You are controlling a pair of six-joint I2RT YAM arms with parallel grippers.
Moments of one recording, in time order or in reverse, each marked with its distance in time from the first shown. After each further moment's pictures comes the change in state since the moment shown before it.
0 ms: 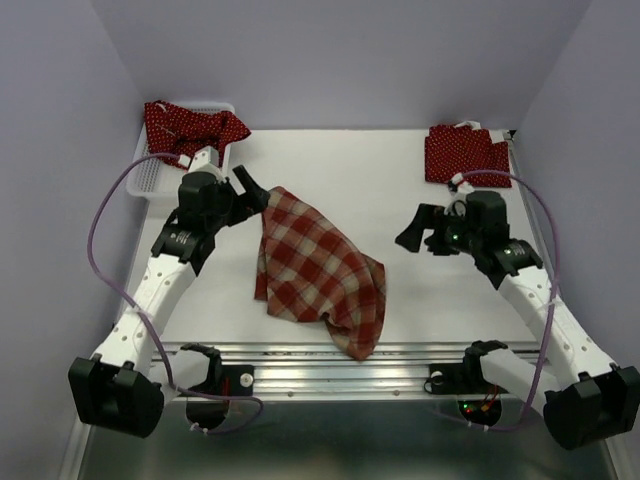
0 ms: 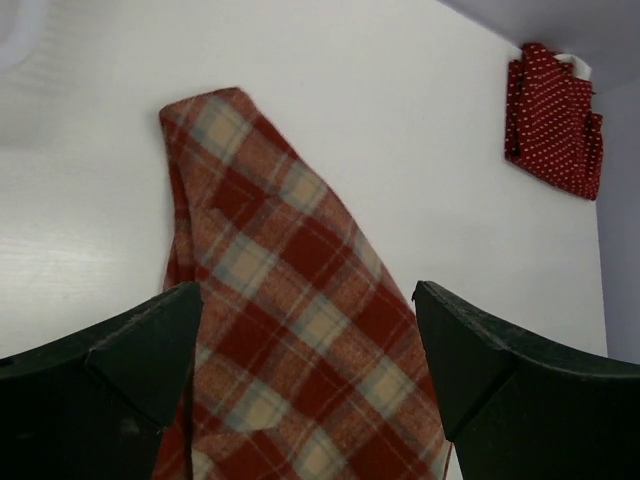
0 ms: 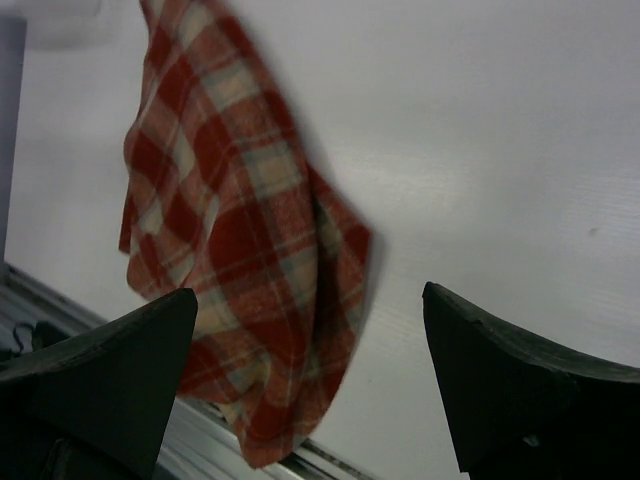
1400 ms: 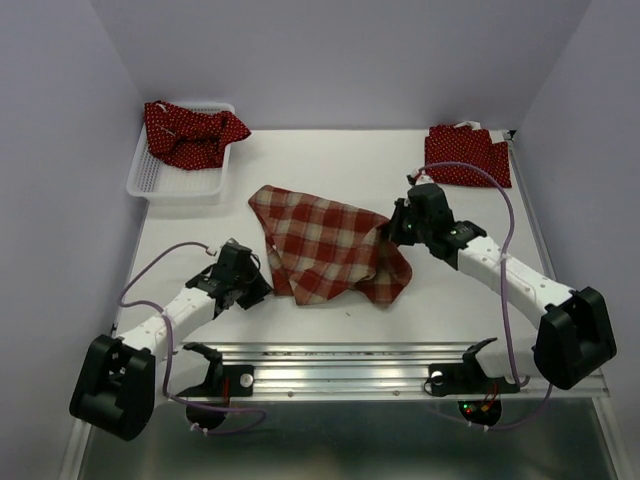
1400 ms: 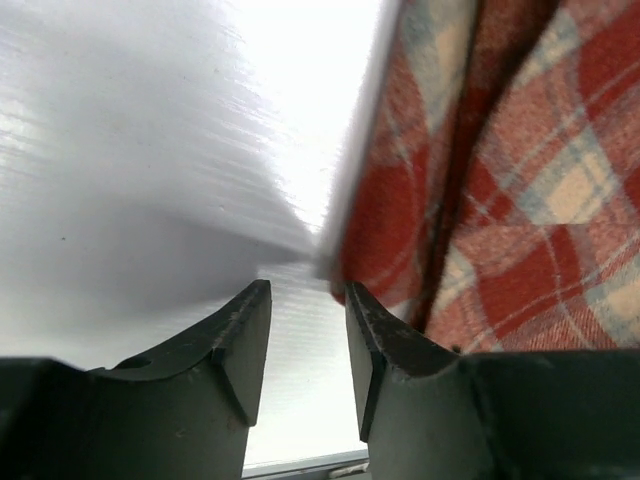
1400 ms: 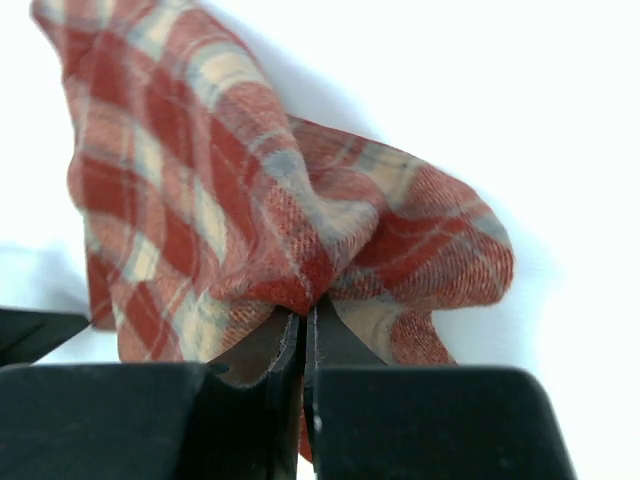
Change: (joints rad) left arm -0.153 -0.090 -0.593 -0.052 -0.047 -0.369; right arm 0.358 0.299 0.018 0.214 0.388 0.158
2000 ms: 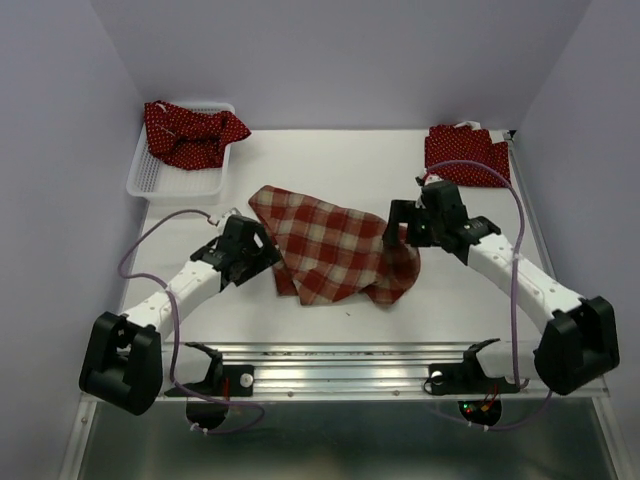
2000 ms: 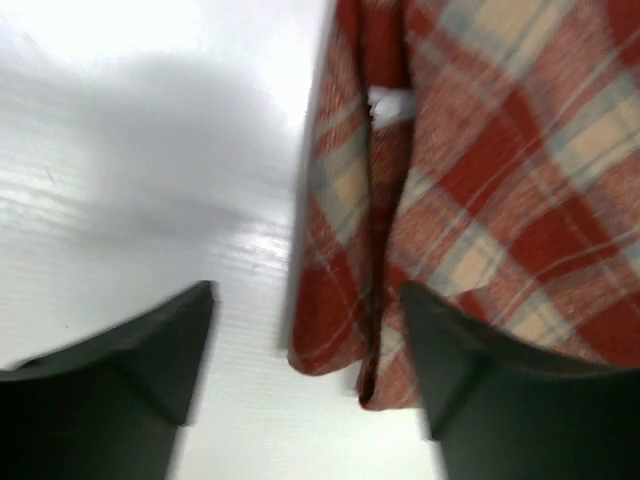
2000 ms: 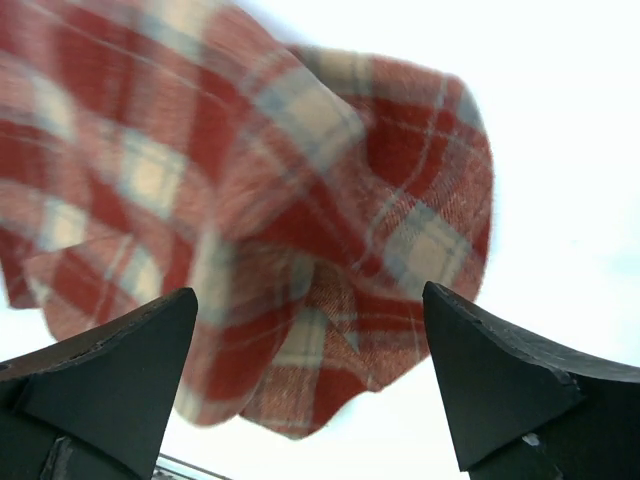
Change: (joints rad) left arm -0.005 0.155 0.203 -0.023 -0.096 0.073; right arm -0.133 0.070 0.027 -0.152 -0.080 -0.143
